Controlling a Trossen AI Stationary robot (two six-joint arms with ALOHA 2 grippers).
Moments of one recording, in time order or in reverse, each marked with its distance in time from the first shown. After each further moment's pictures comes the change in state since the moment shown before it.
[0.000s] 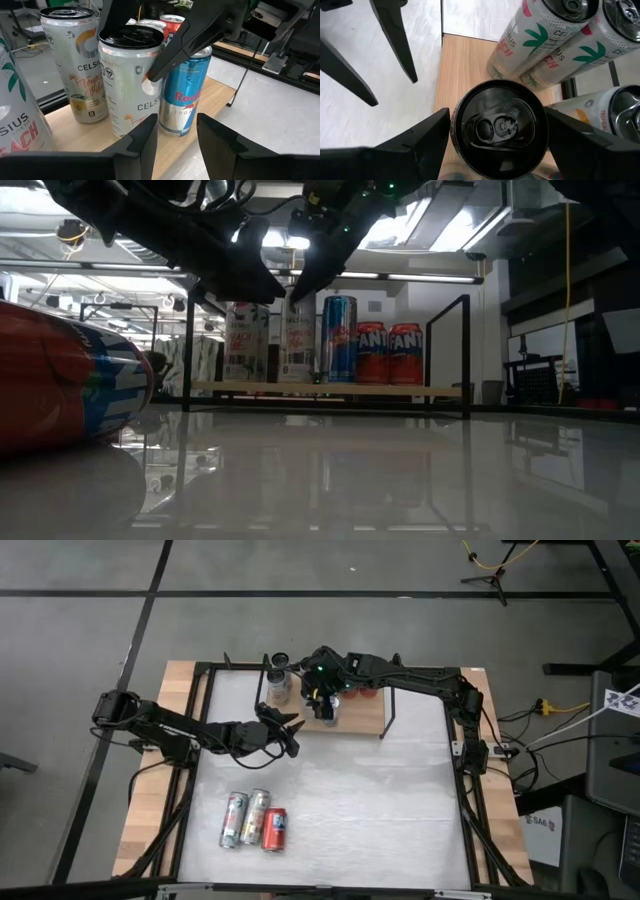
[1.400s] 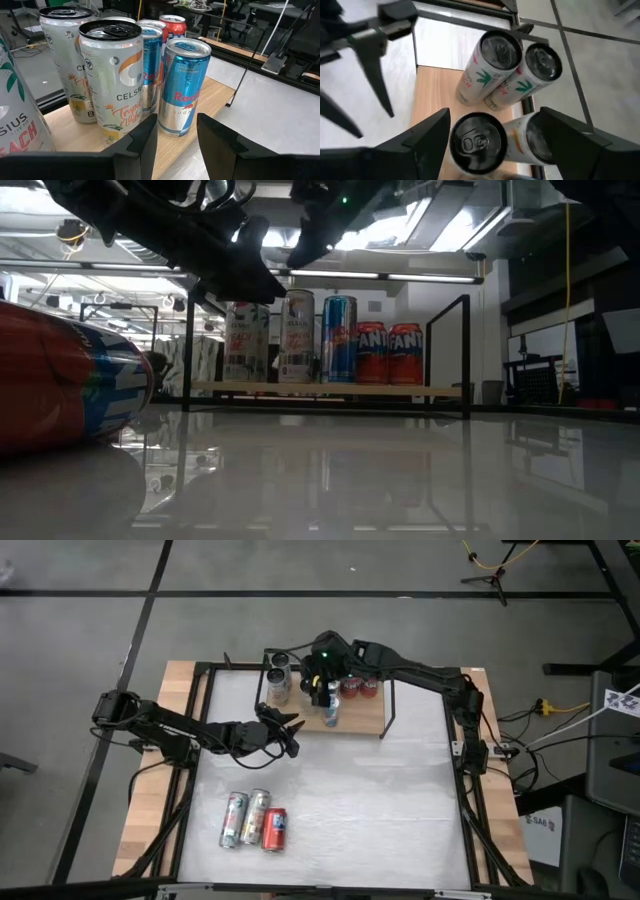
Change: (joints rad) left arm 0.000 0.001 0.000 0.002 0.002 -0.002; right arm 0.009 -0.001 0.178 -0.058 0.071 -0.001
